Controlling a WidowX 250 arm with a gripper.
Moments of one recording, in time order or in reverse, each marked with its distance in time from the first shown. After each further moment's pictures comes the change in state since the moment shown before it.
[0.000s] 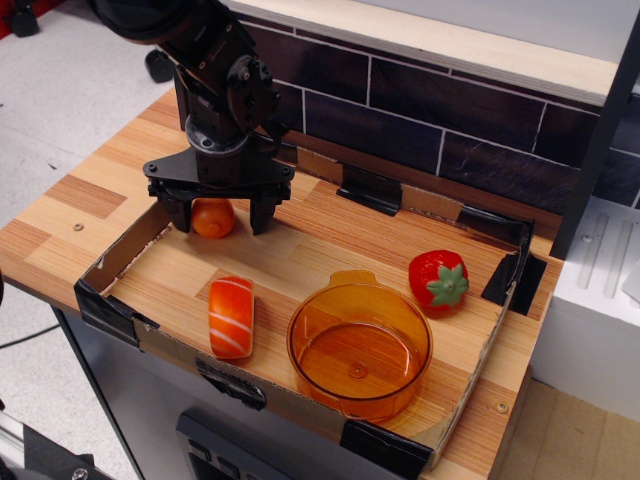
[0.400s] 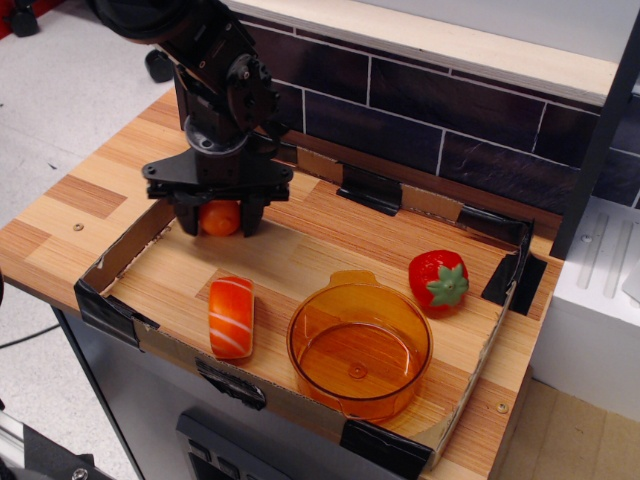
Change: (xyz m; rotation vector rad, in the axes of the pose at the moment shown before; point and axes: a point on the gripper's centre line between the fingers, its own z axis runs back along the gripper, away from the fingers) arm 0.000 0.004 0.003 0.008 0.009 0.025
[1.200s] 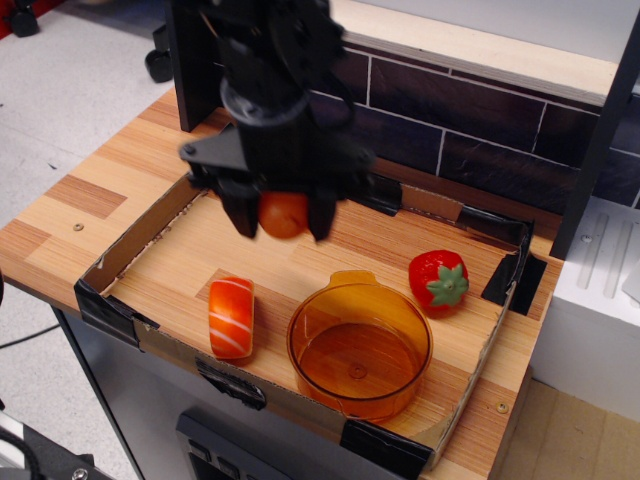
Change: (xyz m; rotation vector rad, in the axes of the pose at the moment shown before) arm -0.068 -0.048 0.103 -0.172 0.033 -0.183
